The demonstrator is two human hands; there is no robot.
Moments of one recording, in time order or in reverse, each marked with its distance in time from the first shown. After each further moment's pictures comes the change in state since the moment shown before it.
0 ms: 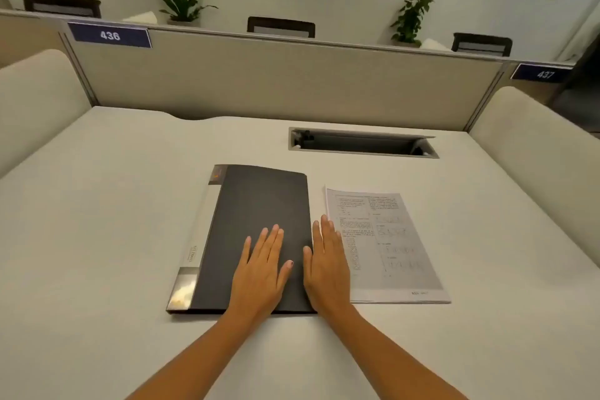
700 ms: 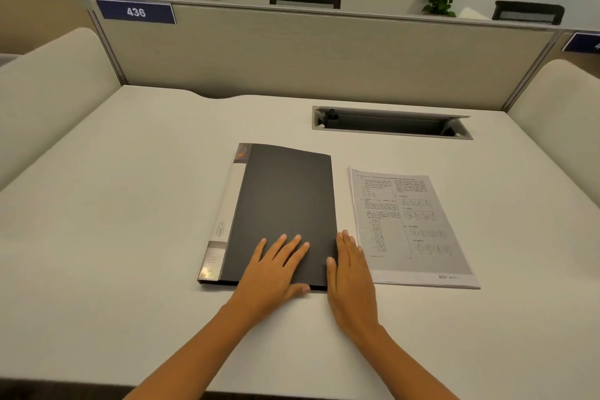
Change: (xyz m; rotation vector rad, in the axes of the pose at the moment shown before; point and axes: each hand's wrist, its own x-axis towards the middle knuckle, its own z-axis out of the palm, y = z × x) left_hand -0.035 -0.026 -0.005 0.183 -0.250 0.175; right_hand -0.057 -0.003 -0.007 0.172 -0.124 0.089
